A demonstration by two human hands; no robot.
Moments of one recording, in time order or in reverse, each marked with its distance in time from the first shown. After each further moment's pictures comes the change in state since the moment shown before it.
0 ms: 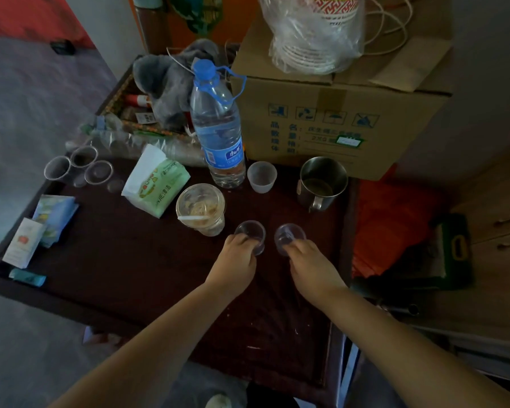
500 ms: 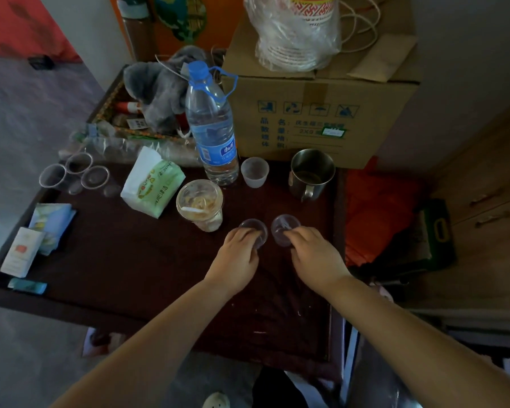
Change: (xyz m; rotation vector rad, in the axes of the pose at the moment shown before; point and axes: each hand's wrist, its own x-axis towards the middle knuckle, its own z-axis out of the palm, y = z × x) left_hand -0.024 0.003 -0.010 -0.002 0.004 0.147; right_hand -0.024 -0.023 -0.015 -0.099 0.099 0.073
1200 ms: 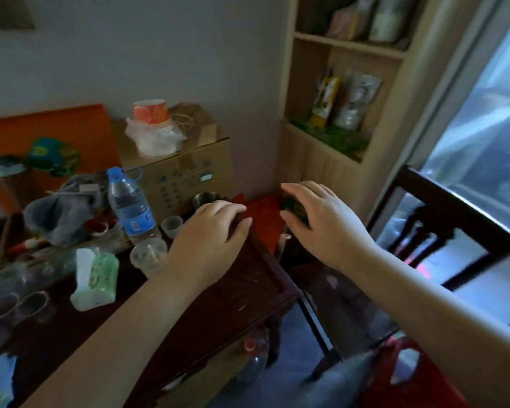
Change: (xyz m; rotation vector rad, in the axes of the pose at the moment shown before) left_hand -0.171 0.131 -0.200 0.125 0.011 0.848; right_hand -0.245 -0.244 -0.140 -0.205 0.782 0.452
